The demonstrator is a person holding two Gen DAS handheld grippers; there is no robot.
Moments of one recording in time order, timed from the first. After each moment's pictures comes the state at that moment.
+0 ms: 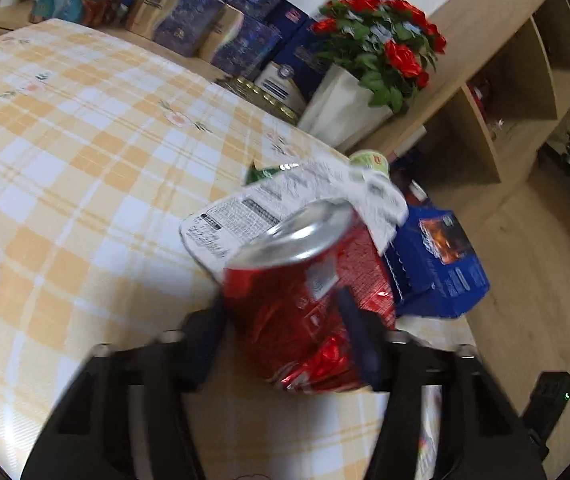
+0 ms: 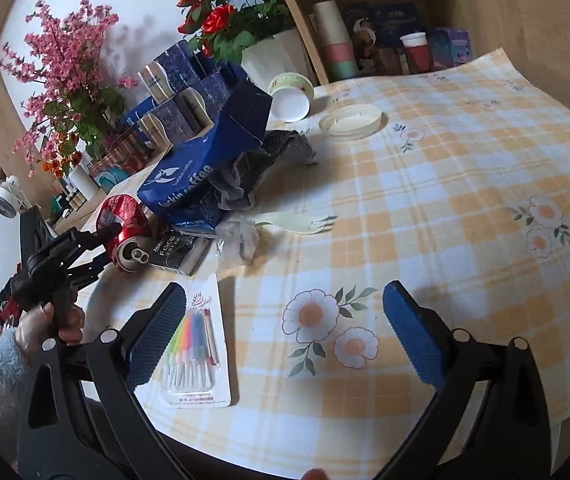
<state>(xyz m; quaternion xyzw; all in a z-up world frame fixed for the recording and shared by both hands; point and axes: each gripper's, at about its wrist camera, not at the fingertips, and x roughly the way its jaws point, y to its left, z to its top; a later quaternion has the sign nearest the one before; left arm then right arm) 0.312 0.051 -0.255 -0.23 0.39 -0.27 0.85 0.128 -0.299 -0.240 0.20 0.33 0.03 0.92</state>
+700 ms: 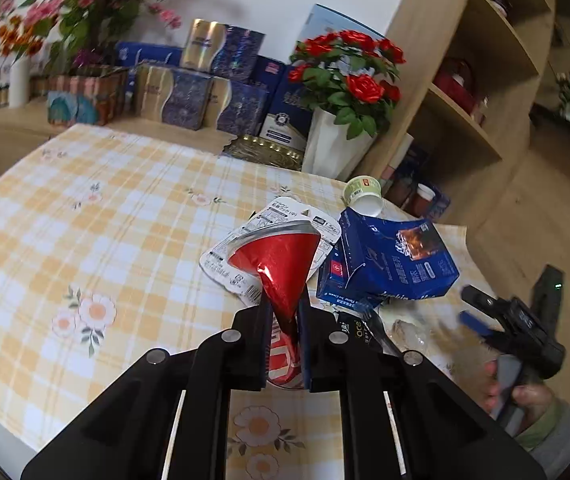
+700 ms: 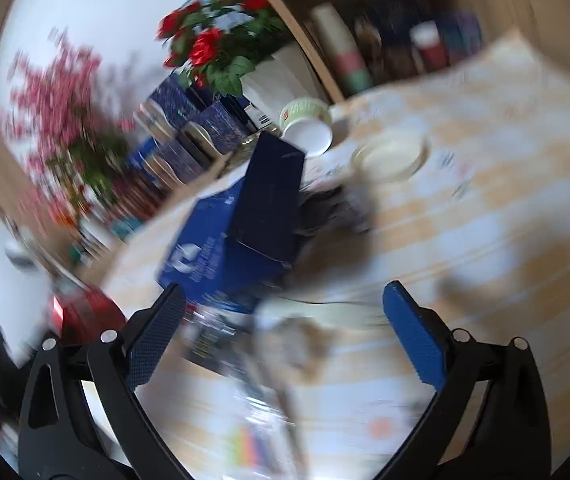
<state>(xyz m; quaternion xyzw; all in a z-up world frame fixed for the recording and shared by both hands) 0.236 0.066 -0.162 -0.13 0.33 -0.20 0.92 0.212 -0.305 -0.217 0.32 0.31 0.05 0.89</state>
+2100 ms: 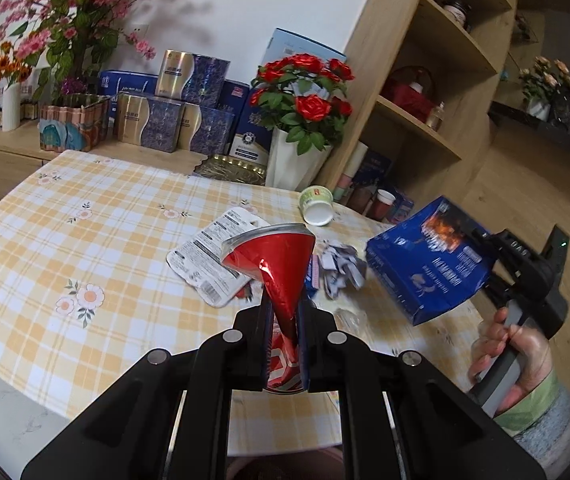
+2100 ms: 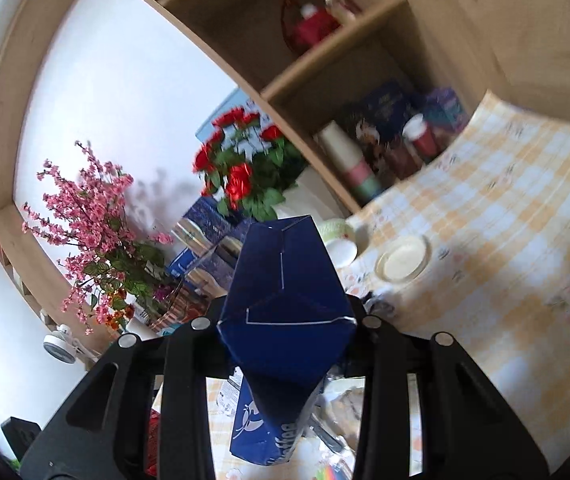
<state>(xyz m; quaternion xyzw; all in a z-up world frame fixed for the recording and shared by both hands) 0.148 0.041 -0.109 -0.11 0.29 -0.23 0.92 0.135 -0.329 -0.123 0.36 0.13 0.01 0.92</state>
